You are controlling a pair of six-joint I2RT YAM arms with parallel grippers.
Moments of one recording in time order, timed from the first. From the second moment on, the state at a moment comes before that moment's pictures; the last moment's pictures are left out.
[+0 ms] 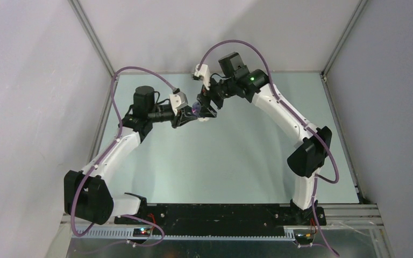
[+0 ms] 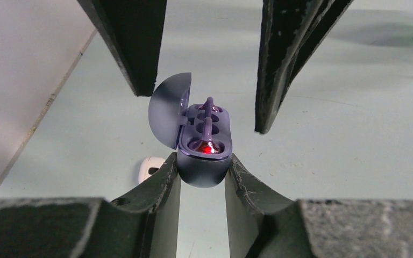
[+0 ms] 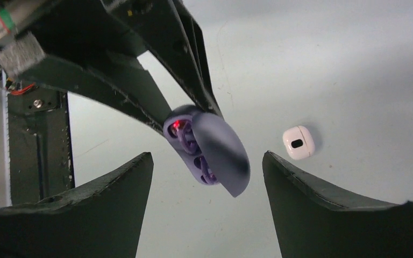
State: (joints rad) left arm -0.27 1.29 0.99 -0.12 0.93 0.52; right arm 0.67 1.90 2.05 -0.85 -0.64 -0.44
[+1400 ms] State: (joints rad) left arm -0.16 1.98 1.32 -0.52 0.73 -0.13; right arm 0.42 1.63 1.54 -0.79 -0.39 -0.28
